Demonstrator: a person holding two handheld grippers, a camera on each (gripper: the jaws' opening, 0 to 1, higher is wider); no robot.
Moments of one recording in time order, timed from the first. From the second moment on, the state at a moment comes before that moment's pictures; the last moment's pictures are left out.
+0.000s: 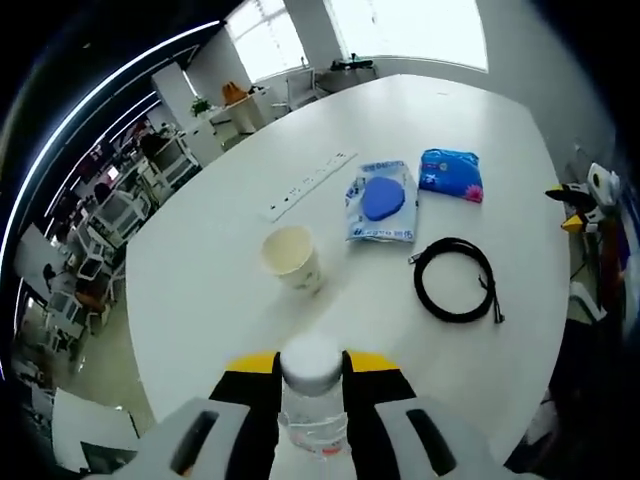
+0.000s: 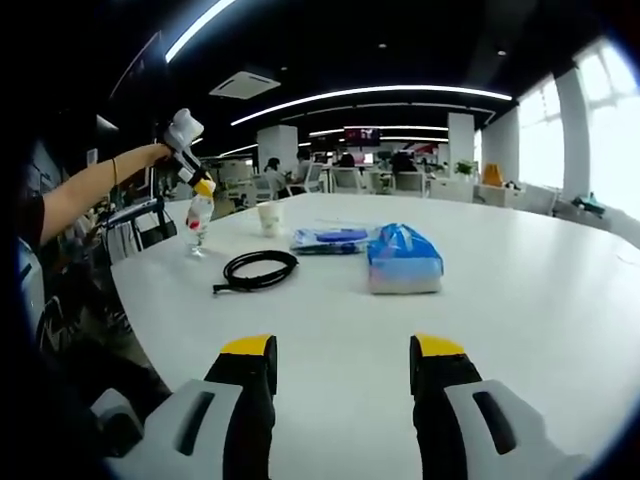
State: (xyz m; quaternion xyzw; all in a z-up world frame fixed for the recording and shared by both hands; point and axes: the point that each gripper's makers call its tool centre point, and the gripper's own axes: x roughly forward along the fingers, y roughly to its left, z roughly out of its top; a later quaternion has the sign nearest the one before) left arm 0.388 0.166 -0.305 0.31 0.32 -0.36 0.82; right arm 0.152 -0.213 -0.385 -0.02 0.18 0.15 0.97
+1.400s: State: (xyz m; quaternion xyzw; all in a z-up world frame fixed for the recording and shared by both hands) left arm 0.343 0.232 -0.292 0.13 0.21 -0.39 0.89; right arm 0.142 -0.200 -0.387 -0.03 0.19 0.15 0.97
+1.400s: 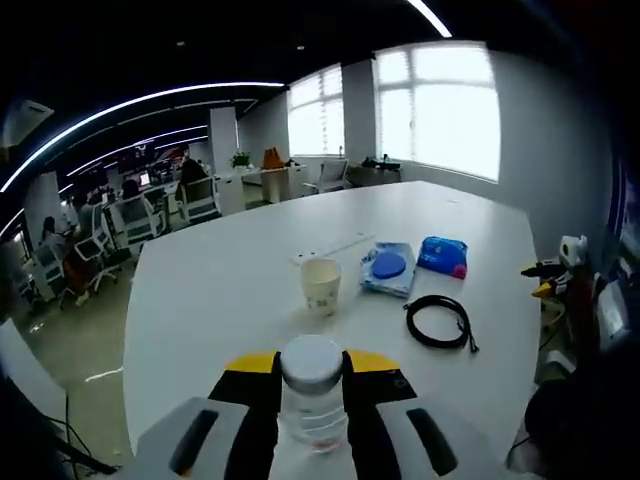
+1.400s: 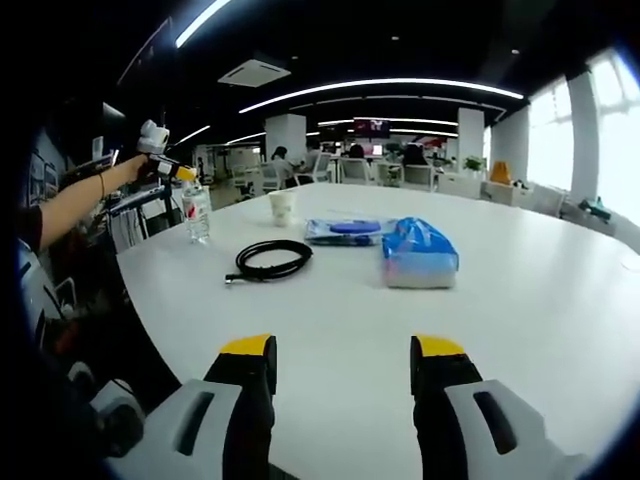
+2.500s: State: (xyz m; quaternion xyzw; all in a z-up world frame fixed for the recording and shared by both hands) left arm 0.336 0.238 -0.327 0.09 0.12 -0.24 0.96; right arm 0.145 -0.202 -0.379 -0.04 0.18 0.16 0.97
